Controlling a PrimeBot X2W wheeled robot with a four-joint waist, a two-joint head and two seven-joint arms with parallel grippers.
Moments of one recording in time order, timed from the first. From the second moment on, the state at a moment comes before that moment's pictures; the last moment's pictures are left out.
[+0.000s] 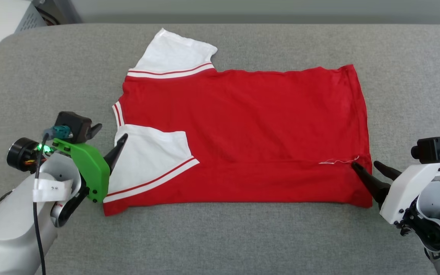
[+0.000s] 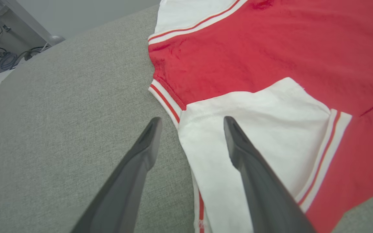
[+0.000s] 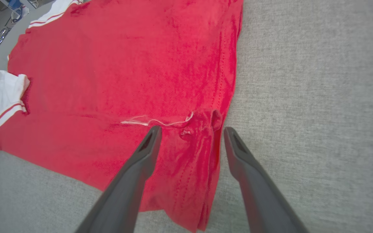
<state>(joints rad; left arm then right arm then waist) -0.61 0.64 -0.71 0.45 -0.69 -0.12 0.06 -0.25 -0.38 0.19 0.20 0.73 0.13 0.40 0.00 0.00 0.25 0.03</state>
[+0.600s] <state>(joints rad) -0.31 0.61 -0.63 0.18 -0.90 0.15 0.14 -0.08 -0.30 0.06 0.00 0.45 0.13 0.61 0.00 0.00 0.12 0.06</state>
